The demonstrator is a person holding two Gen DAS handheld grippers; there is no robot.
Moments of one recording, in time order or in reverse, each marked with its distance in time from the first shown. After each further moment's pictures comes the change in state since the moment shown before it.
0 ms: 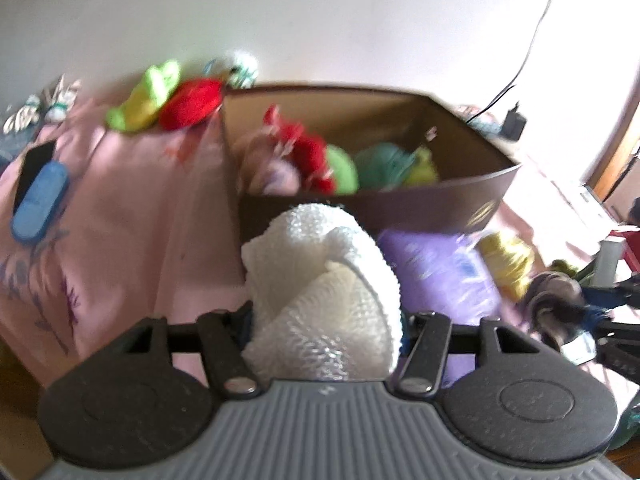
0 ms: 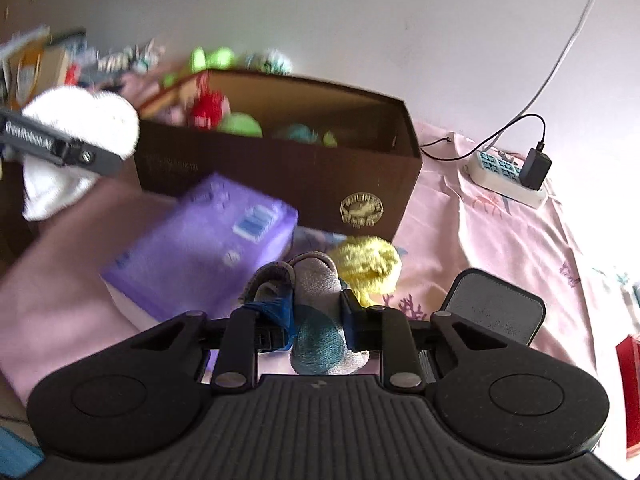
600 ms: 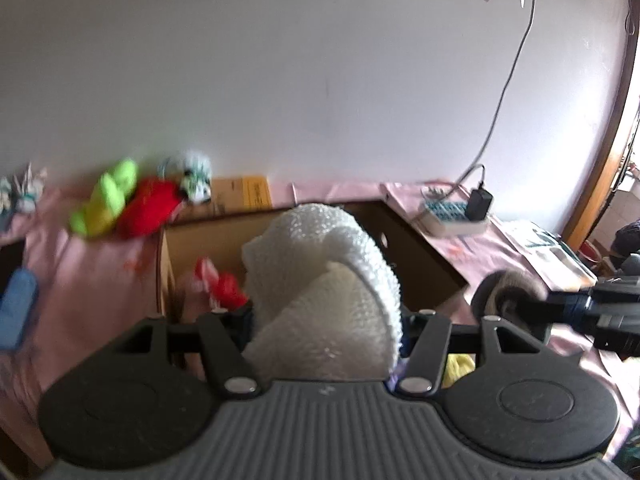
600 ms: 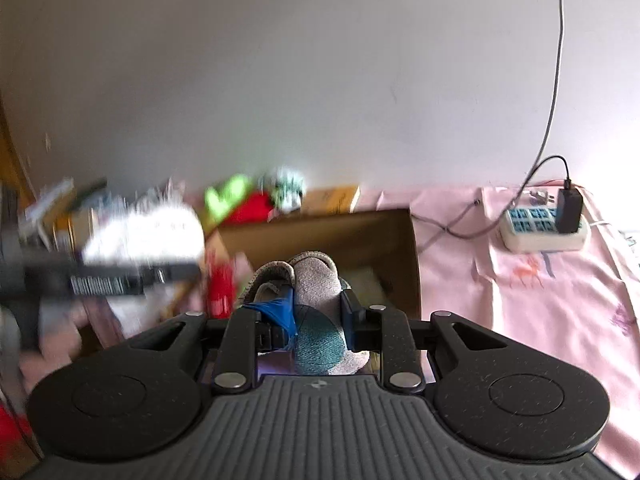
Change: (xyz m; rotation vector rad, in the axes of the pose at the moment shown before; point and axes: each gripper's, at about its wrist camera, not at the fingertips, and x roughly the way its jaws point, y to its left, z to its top) left arm 0.004 -0.051 0.096 0.048 -0.176 -0.031; right arm 0.011 -0.087 0.114 0.307 -0.184 0.248
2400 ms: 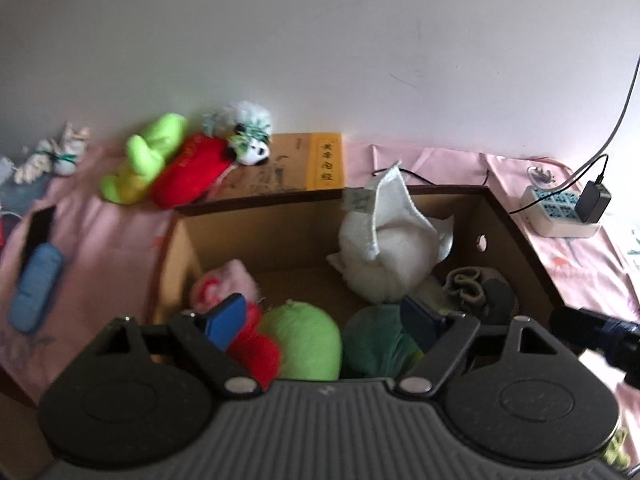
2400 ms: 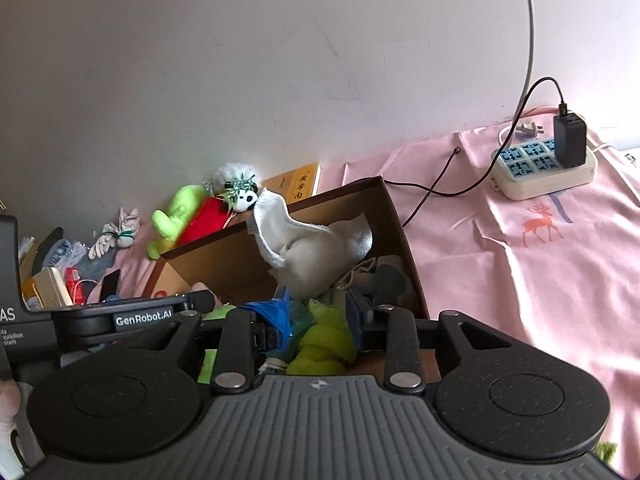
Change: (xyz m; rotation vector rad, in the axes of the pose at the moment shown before) left arm 0.113 -0.004 0.039 -0.092 0.184 0.287; right arm 0.066 -0.016 -0.005 0.188 0.079 -0.099
